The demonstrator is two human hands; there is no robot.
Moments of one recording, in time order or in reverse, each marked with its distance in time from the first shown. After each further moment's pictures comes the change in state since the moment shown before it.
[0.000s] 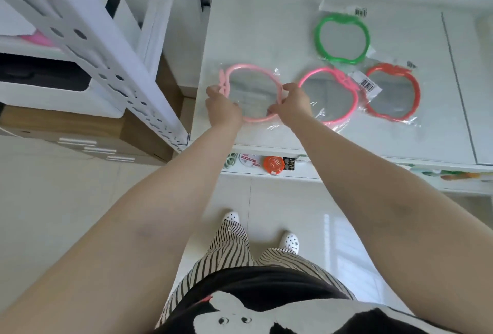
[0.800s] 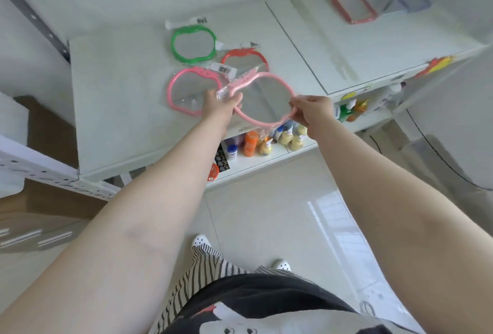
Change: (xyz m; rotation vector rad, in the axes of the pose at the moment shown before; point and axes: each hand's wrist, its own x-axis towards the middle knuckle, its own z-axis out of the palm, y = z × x) left_hand -0.186 0.073 0.152 -0.245 -0.561 0.088; right_hand -0.142 0.235 -0.197 0.916 0.433 0.313
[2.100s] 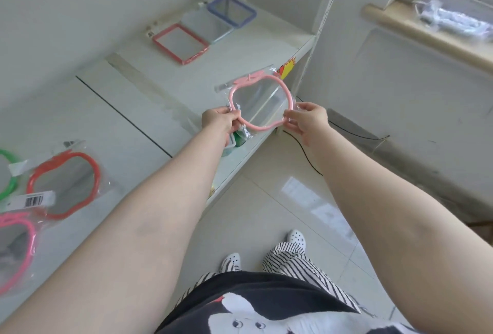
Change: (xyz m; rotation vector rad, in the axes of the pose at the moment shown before) left_hand 0.005 0.054 0.439 0.073 -0.408 -0.135; right_hand 0.156 -0.037 -0.341 0.376 0.422 0.109
